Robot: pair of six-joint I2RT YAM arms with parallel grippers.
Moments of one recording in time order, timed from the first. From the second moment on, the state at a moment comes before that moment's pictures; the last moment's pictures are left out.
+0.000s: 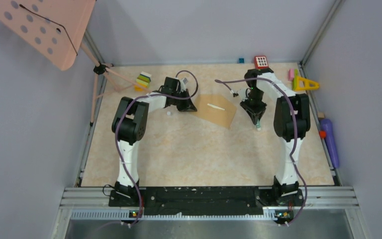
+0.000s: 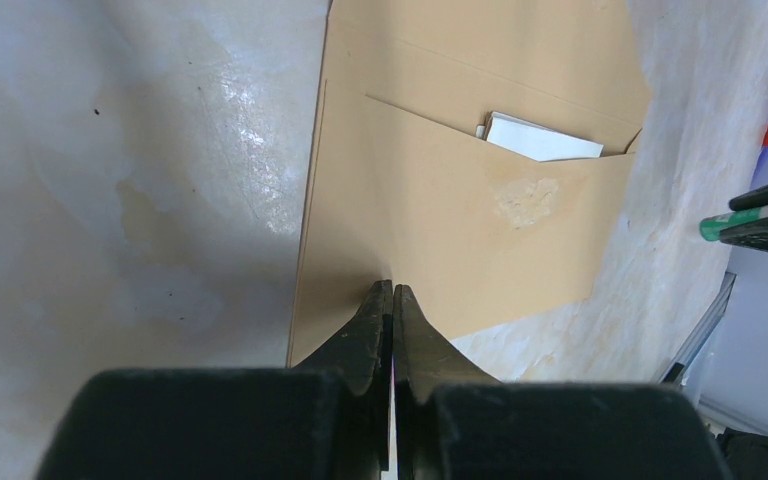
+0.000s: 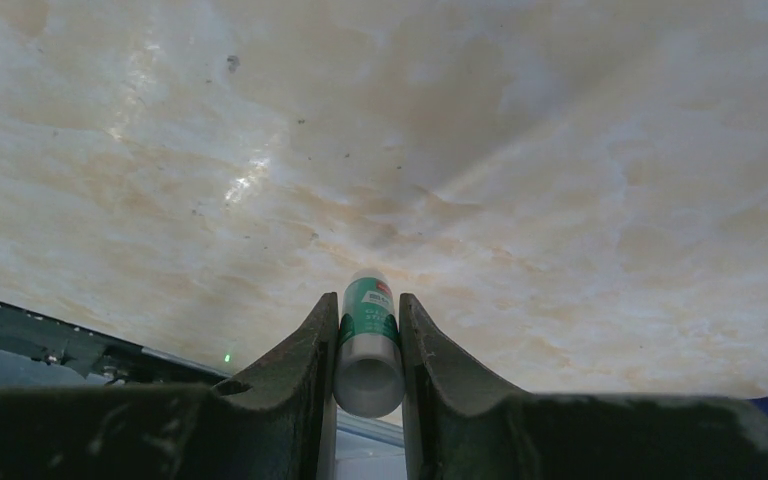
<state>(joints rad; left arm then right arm) -0.34 2.16 1.44 -0.13 0.56 -0.53 0.21 2.09 1.74 -1.29 -0.03 -0.50</state>
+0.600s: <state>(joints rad) -0.34 2.16 1.44 -0.13 0.56 -0.52 0.18 2.22 1.74 -1.21 -0.02 -0.43</state>
